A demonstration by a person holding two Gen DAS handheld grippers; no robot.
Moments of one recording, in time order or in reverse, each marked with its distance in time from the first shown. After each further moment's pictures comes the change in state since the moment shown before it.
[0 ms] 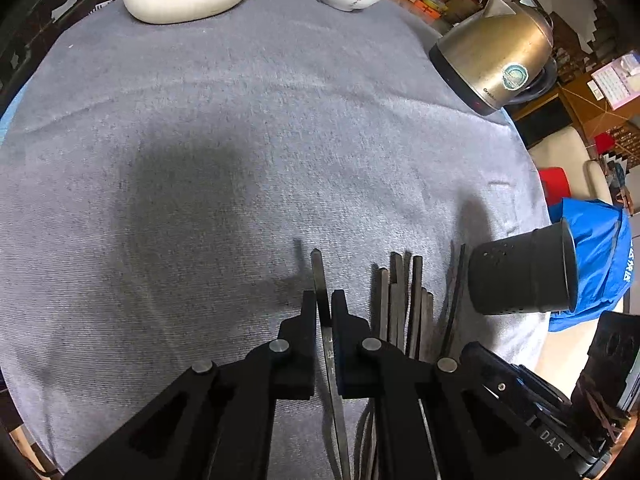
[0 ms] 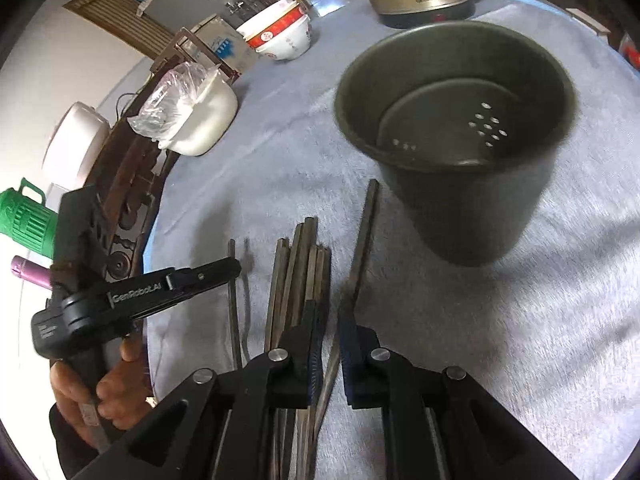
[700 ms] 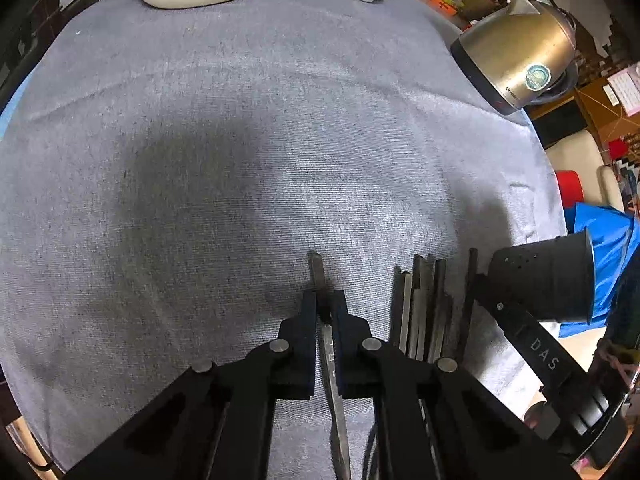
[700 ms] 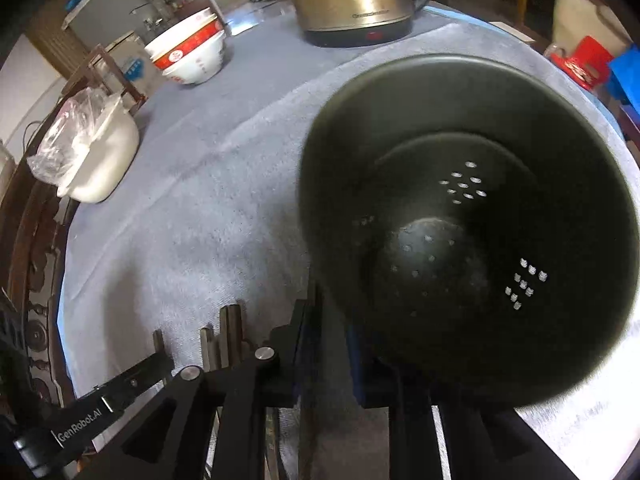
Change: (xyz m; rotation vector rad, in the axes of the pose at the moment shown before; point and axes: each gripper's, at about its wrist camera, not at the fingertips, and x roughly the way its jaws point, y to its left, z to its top) left arm 0.013 0.003 0.003 -0.028 0.026 0.045; right arm 0.040 0.015 0.042 0.099 -0.076 -0.332
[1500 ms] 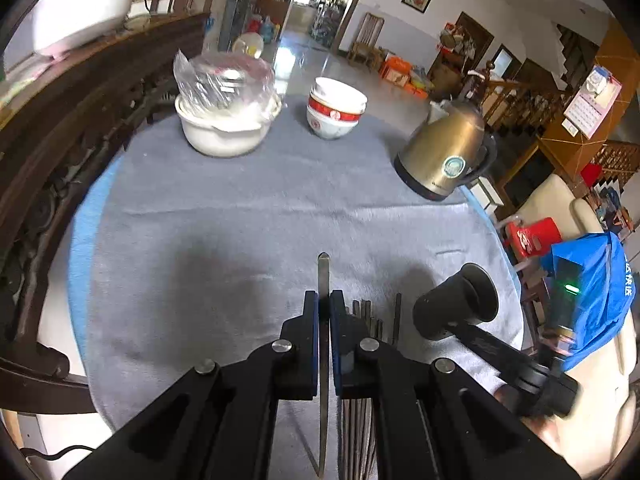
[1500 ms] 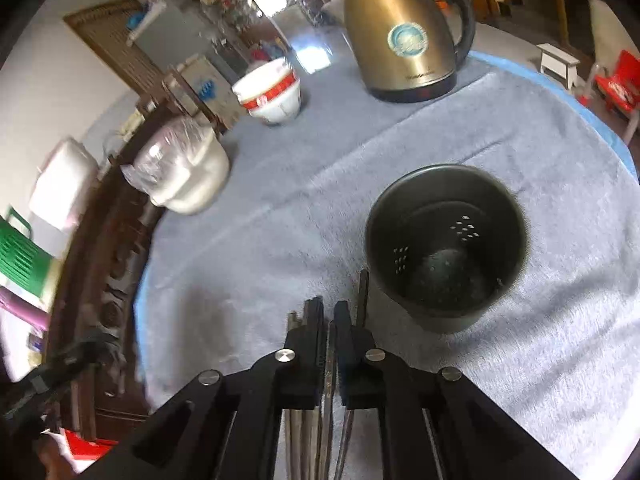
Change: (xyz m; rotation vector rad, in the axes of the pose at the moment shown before) left arm -0.164 -0.012 -0.053 0.069 -0.415 -0.003; right arm -0.067 0.002 -0.009 -0.103 -0.075 0.204
